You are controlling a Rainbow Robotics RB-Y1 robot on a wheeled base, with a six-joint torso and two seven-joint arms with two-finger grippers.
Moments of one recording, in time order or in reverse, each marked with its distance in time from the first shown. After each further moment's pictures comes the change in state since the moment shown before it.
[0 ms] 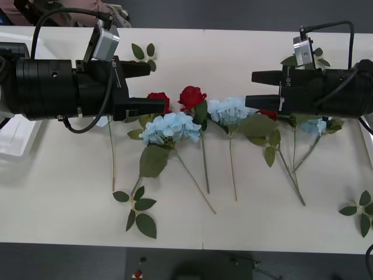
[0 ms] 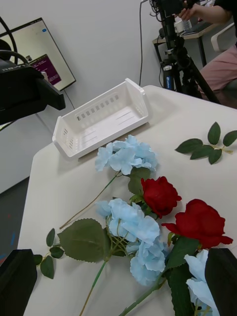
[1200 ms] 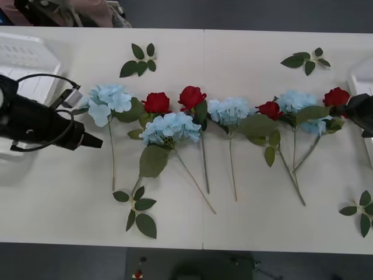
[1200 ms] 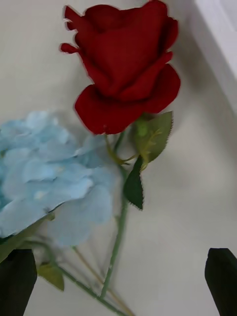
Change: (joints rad) right arm 0.078 -0.281 -0.014 -0.031 0.968 0.061 -1.757; left arm -0.183 0.125 -0.348 0.475 -0.320 0.260 0.714
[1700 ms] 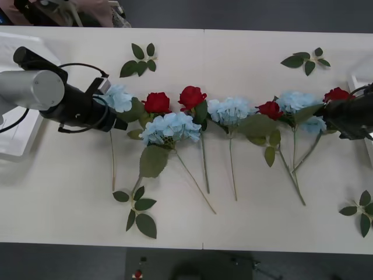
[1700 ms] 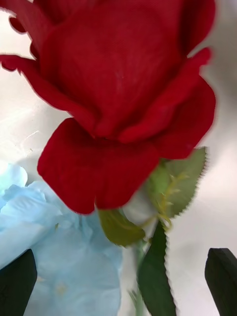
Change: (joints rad) right arm -0.194 0.140 0.183 0.379 0.066 -0.215 0.000; left arm -0.215 -0.270 -0.148 0.334 -0.204 -0.098 0.121
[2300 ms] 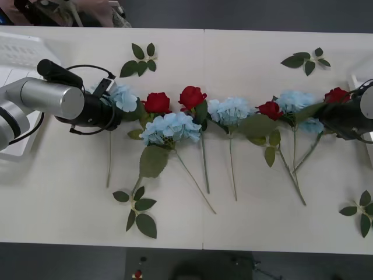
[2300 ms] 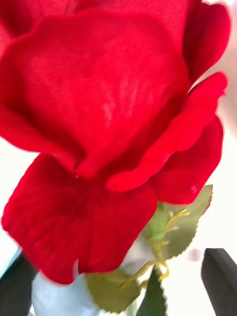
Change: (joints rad) right arm -0.062 0.025 0.112 0.134 0.033 -0.125 0.002; left arm -0.008 -0.122 0.002 0.133 -0.262 -0.120 0.000
